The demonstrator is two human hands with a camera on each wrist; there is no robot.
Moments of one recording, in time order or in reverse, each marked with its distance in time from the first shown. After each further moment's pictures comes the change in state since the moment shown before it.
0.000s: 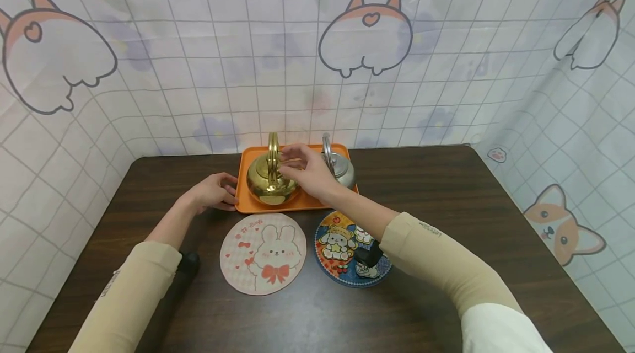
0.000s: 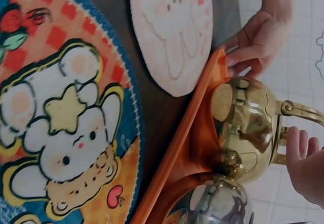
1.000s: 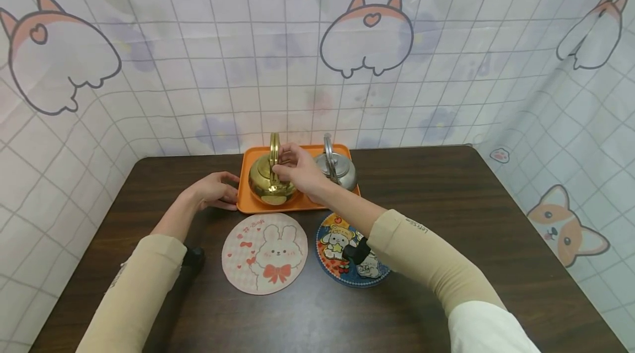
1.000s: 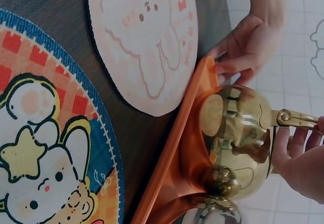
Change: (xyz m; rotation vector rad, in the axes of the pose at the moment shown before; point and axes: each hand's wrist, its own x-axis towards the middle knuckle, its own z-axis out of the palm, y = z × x) left_hand 0.008 -0.001 -0.008 -0.091 -0.023 -0.070; right_hand 0.015 -0.004 0.019 0.124 0.020 0.142
